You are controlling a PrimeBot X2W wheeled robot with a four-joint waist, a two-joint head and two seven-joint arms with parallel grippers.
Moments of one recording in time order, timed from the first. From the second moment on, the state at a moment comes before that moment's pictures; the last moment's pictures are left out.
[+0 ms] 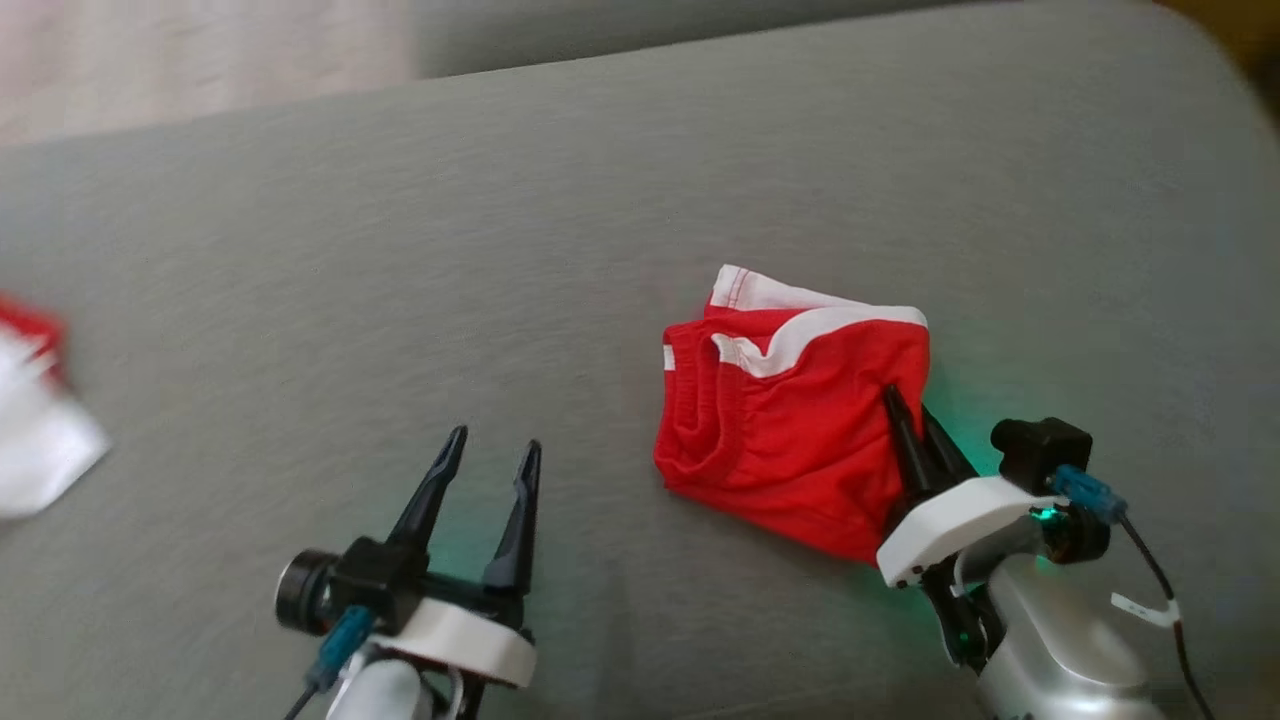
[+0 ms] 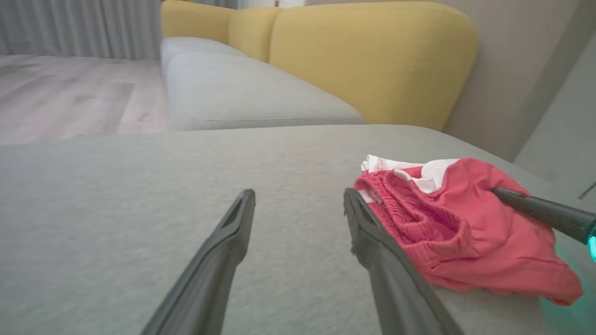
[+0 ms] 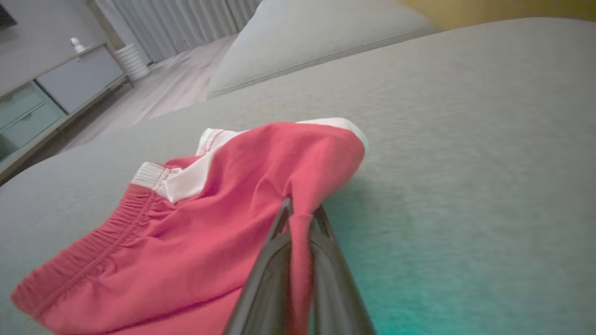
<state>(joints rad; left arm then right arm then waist) -0.11 0.05 -0.30 0.34 -0.18 -0.11 -0.26 -0.35 -0.05 0.25 0.78 0.35 0.13 -0.26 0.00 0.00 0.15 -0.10</state>
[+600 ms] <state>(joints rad) -0.14 0.05 -0.33 0.39 -0.15 -0.12 -0.26 -0.42 -0.06 0.13 0.76 0.20 0.13 -0.26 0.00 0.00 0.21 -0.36</state>
